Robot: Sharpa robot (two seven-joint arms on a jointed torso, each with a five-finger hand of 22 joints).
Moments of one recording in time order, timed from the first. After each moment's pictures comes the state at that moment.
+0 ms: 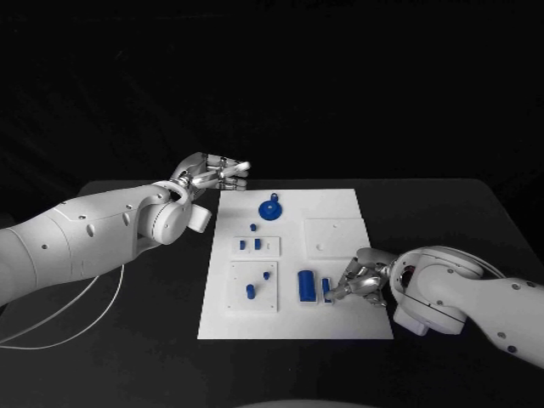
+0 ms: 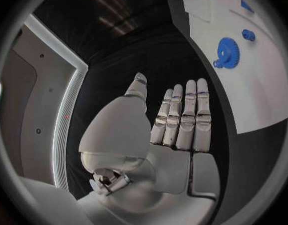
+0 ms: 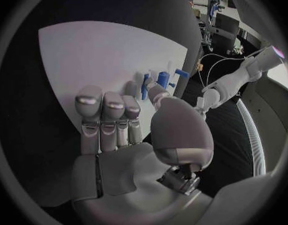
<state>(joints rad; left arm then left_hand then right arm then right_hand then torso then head) 1.25 -0.70 -0.13 1.13 -0.16 -0.19 0.38 1.30 -0.06 -0.05 0.13 0.05 1.03 0.14 0.06 0.06 1.14 0.12 0.06 0.06 1.18 0.12 0.07 0.09 0.08 1.09 0.10 0.08 0.13 0.96 -0.86 0.11 1.69 -1.12 -0.05 -0.62 1.10 -0.15 0.25 0.03 0.05 1.23 0.00 0.07 0.73 1.37 -0.07 0.99 1.27 1.46 -0.12 0.95 1.11 0.07 1.47 -0.14 0.85 1.22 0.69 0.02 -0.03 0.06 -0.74</state>
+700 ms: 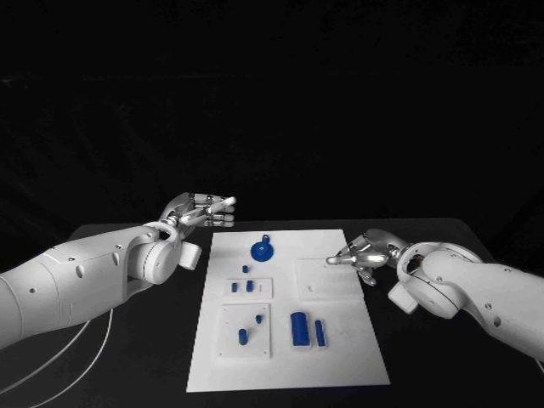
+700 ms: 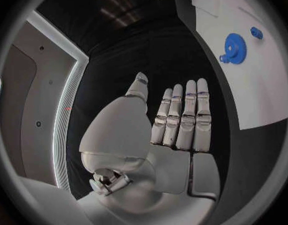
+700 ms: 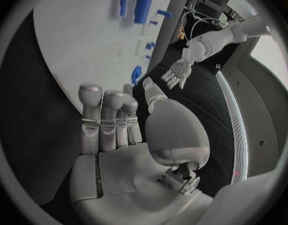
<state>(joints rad) 1.25 -0.70 -0.13 1.10 -0.07 -0.21 0.38 1.32 -0.04 -0.05 0.08 0.06 1.06 0.12 0.06 0.06 1.16 0.11 0.06 0.06 1.17 0.11 0.07 0.09 0.07 1.09 0.10 0.08 0.13 1.03 -0.80 0.18 1.40 -0.92 -0.16 -0.23 1.16 -0.04 0.04 -0.04 0.17 1.16 0.04 0.07 0.51 1.32 -0.04 0.84 1.15 1.44 -0.09 0.79 0.98 0.08 1.47 -0.12 0.64 1.11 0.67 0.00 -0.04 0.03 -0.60</state>
